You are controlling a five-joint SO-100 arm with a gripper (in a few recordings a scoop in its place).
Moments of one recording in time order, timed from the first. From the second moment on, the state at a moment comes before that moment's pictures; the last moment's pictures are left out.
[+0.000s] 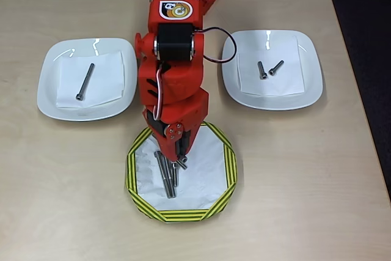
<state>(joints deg) -0.4 55.5 52.4 73.9 43.3</state>
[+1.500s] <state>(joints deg) 1.1 65.9 67.5 65.0 43.0</state>
